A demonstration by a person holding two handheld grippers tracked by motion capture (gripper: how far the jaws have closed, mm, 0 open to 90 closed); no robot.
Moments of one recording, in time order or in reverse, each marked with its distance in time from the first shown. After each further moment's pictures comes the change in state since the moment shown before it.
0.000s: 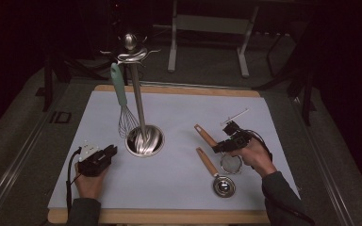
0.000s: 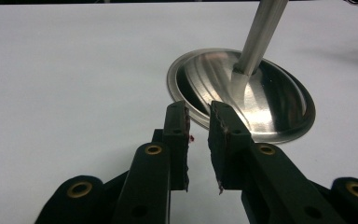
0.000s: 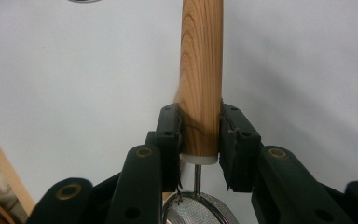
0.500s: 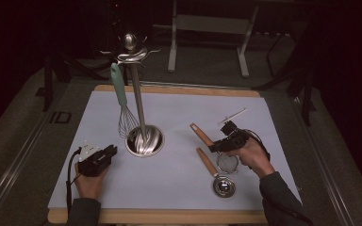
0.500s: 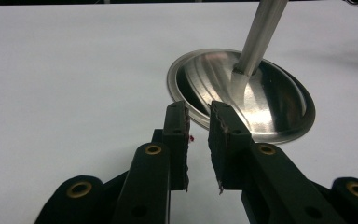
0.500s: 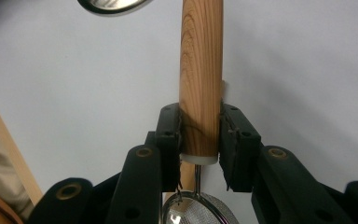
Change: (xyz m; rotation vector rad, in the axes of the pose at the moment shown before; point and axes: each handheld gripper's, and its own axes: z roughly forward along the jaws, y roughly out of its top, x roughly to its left) left arm 0.000 0.000 0.000 -0.002 0.001 0.000; right arm 0.011 0.005 -0.002 -0.047 0.027 -0.035
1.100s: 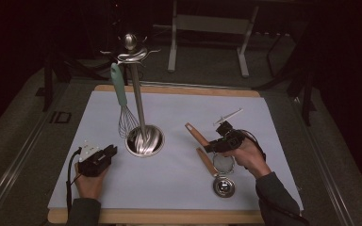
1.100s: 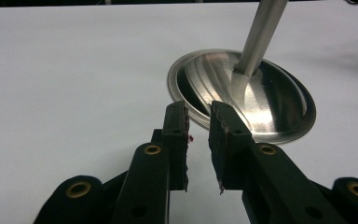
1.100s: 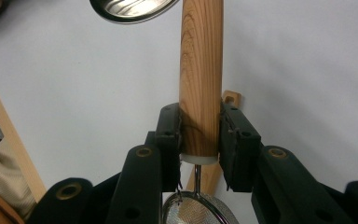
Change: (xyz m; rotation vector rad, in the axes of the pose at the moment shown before) left arm -0.001 0.000 0.000 -0.003 0.004 0.003; right arm 0.014 0.007 0.004 -0.007 0.006 -0.034
